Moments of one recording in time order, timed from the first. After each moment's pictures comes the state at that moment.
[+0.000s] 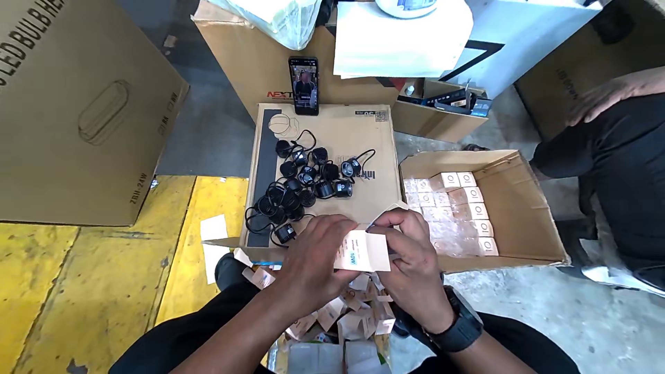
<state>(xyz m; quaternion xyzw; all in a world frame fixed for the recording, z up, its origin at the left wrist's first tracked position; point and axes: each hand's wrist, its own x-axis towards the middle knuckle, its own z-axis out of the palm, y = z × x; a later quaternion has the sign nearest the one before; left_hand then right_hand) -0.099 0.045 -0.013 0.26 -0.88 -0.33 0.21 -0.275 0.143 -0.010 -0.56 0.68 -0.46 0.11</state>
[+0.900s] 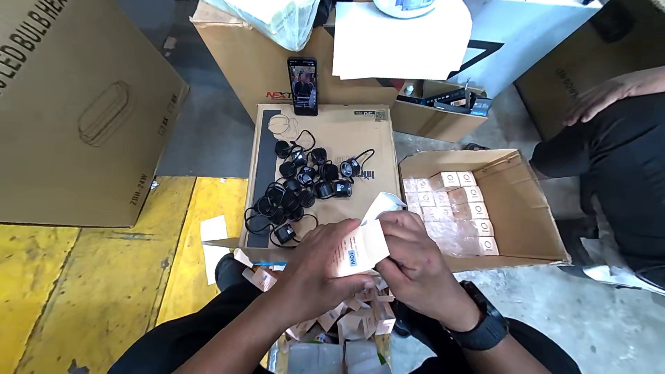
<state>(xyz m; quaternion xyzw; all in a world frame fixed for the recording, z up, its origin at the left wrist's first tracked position) -0.096 0.050 -0.009 0.25 -0.82 -0.48 0.21 -0.297 0.145 0.007 -0.68 0.58 -0.42 0.17</state>
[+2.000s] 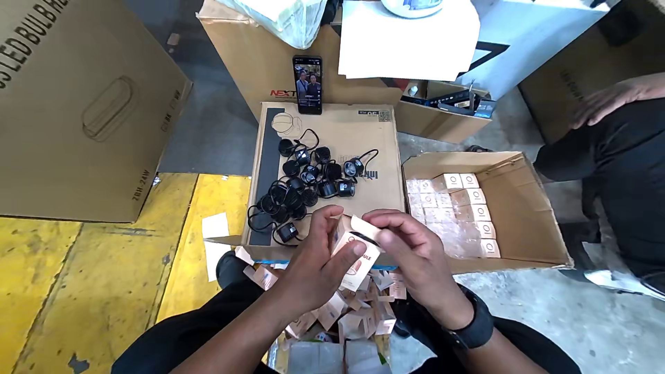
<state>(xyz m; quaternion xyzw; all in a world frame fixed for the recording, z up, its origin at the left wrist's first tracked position) -0.101 0.049 -0.005 0.31 -0.66 -0.65 0.22 -0.285 0.138 0.000 -0.44 0.51 -0.61 0.42</state>
